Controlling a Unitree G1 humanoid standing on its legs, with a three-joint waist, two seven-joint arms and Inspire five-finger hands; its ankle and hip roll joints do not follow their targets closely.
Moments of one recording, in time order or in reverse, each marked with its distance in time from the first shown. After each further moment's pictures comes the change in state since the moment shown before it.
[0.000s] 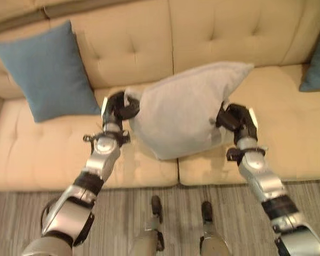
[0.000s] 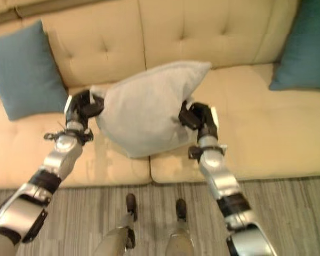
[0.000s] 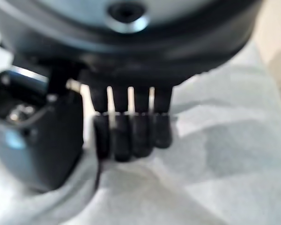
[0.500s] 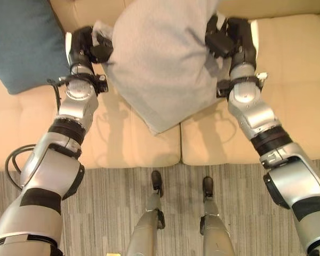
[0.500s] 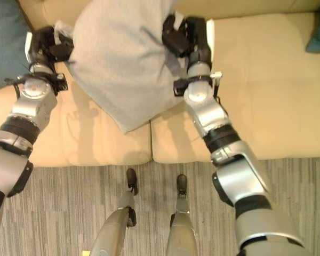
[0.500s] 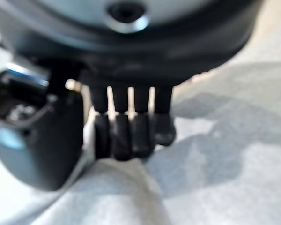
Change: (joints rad) left arm -0.417 0.146 -0.103 0.281 -0.085 0.003 0.002; right arm -0.567 0.006 0.182 0.246 0.002 -0.022 -0.116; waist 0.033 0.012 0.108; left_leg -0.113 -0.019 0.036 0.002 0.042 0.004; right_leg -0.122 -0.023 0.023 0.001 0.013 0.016
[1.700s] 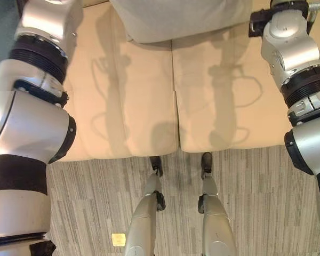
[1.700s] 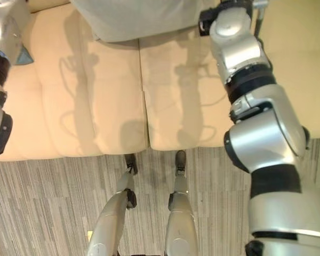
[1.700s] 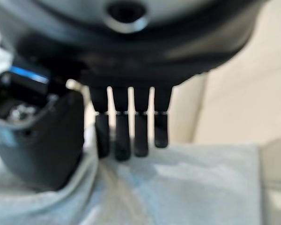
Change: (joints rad) left arm -0.484 0.015 -0.189 0.153 0.113 -0.019 0.040; right arm -0.432 -0.044 0.199 0.463 0.102 -0.034 0.014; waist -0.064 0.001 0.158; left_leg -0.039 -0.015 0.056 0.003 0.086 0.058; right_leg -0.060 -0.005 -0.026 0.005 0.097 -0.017
